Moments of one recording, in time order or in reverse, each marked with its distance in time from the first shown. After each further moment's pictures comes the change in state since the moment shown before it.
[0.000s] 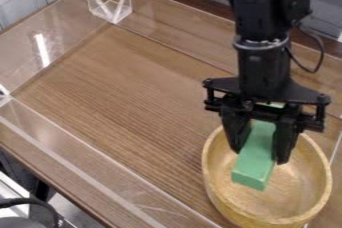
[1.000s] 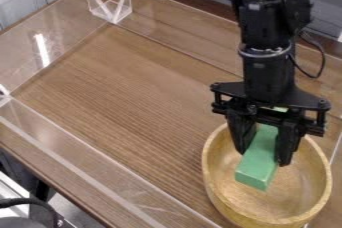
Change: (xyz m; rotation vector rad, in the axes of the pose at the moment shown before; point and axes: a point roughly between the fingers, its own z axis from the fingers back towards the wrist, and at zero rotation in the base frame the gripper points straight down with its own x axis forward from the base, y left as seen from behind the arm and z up) arm 0.011 0.001 -0.014 -0.008 0.001 -0.053
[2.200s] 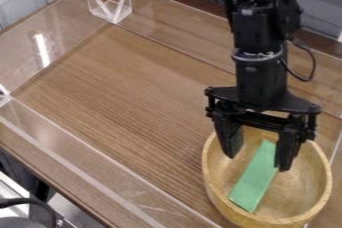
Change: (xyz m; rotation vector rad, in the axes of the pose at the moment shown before) arm -0.003 0.007 -0.004 -0.010 0.043 0.007
